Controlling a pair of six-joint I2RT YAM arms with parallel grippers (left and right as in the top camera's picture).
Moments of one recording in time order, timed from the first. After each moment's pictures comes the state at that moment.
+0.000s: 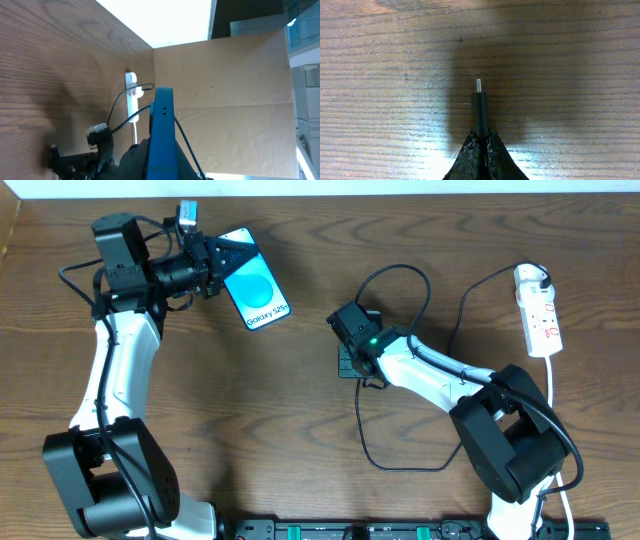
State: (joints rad) left arm 0.18 1.68 1.27 -0.11 1.27 -0.88; right arm 0.67 1.98 1.23 -0.52 0.10 0.68
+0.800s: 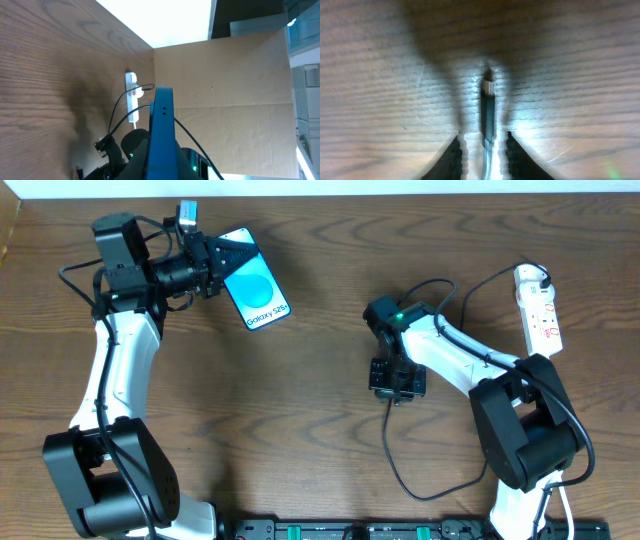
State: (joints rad) left arm 0.18 1.68 1.27 -0.11 1.27 -0.88; right arm 0.52 1.98 1.29 -1.01 -0.17 0.66
